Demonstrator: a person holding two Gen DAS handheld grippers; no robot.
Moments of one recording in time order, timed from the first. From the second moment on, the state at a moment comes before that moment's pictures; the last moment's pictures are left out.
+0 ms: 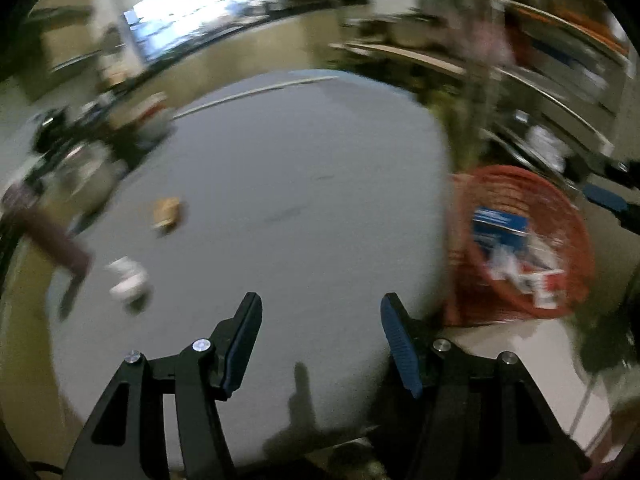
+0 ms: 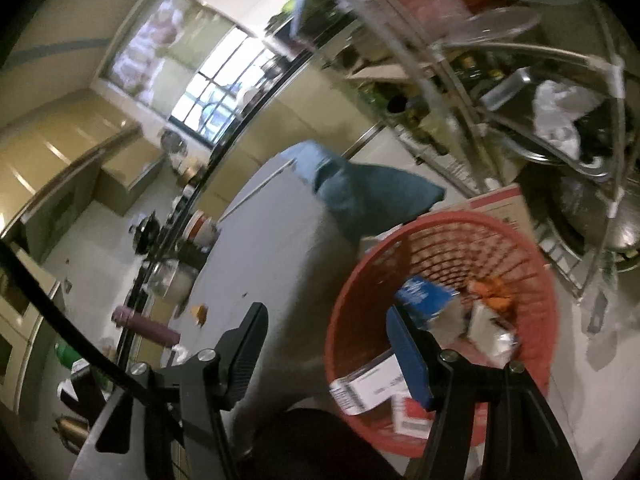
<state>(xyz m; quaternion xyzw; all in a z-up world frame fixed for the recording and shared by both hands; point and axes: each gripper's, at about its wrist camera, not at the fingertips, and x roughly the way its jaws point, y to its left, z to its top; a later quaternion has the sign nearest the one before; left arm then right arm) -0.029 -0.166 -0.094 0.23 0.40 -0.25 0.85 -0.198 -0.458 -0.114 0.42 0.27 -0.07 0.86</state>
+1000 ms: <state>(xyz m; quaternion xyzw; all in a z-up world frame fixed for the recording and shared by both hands) 0.039 0.070 -0.104 0.08 0.43 -0.02 0.90 0.005 -0.226 -0.069 0.26 0.44 0.08 0.86</state>
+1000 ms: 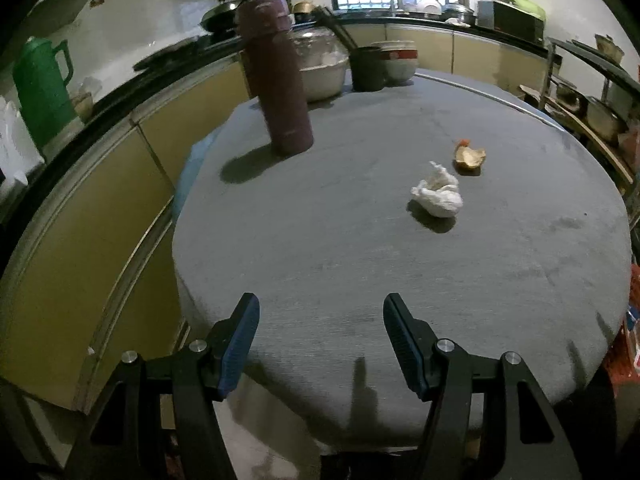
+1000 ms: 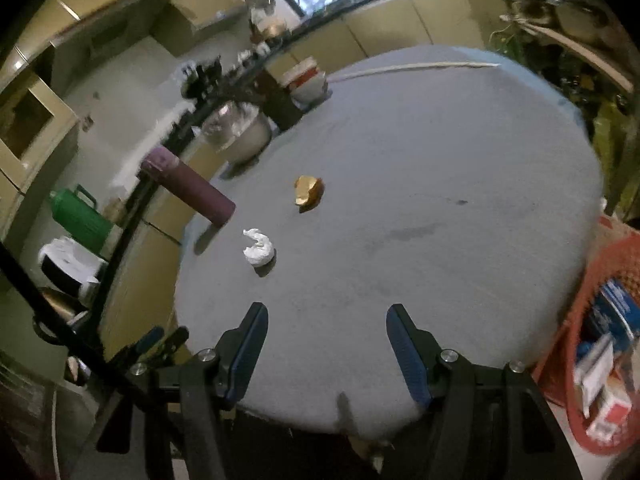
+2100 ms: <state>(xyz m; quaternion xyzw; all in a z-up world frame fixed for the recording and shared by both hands) 0.076 0.075 -0.110 0.06 0.46 -0.03 0.89 0.247 -0.161 -0.145 0.19 0.51 -0.01 0.84</state>
